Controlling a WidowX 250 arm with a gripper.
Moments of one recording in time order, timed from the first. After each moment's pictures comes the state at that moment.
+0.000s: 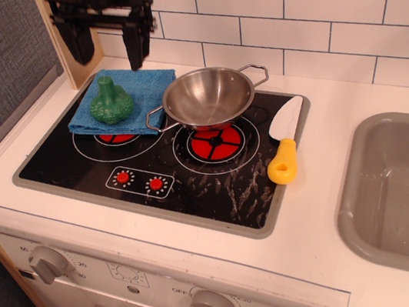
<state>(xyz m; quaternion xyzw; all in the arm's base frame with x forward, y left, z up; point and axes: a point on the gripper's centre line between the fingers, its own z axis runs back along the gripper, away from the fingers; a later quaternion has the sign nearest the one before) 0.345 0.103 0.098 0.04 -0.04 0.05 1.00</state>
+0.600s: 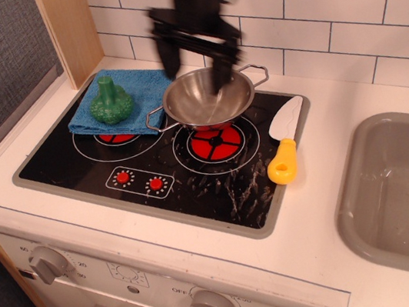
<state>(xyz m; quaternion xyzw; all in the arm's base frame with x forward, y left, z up) 0.374 0.012 0.063 0.04 -0.02 -0.12 0.99</state>
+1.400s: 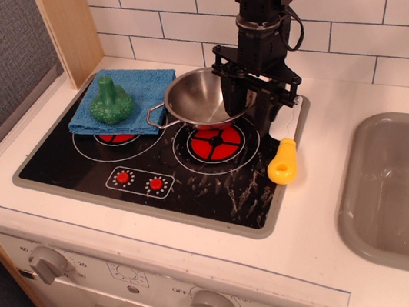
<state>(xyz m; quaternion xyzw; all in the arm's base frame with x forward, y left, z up) 0.385 -0.027 0.020 0.03 0.03 -0.18 0.98</state>
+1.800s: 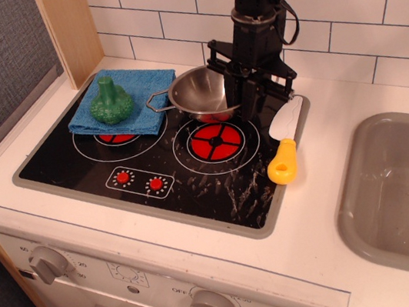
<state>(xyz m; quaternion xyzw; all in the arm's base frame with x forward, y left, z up) 0.385 -0.025 0.028 0.03 0.02 -0.18 0.98</state>
